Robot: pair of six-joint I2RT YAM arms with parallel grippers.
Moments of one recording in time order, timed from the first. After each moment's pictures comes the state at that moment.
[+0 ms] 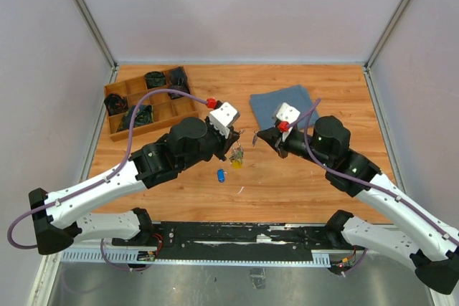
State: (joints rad) left arm -1.04 1.07 1.05 -0.27 -0.24 -0.08; right arm 0.78 0.86 0.92 -0.25 -0.22 -0.20
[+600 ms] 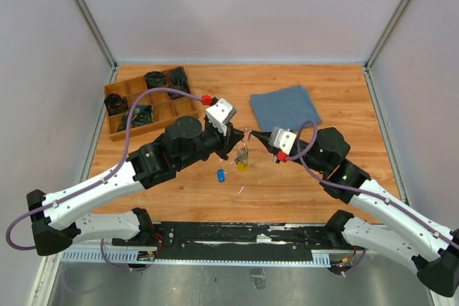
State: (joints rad) left arm -1.04 1.06 1.06 -0.21 -0.19 -0.16; right arm 0.79 0.82 0.70 0.14 -0.35 -0.56
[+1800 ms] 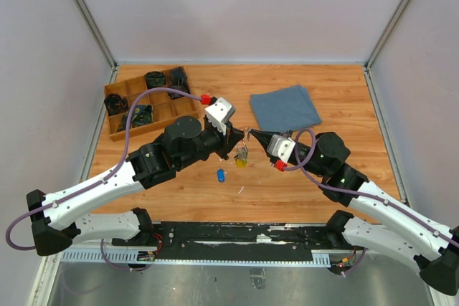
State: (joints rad) left arm -1.04 1.06 1.06 -0.20 -0.19 -0.19; right arm 0.84 0.81 0.66 0.23 -0.30 -0.67
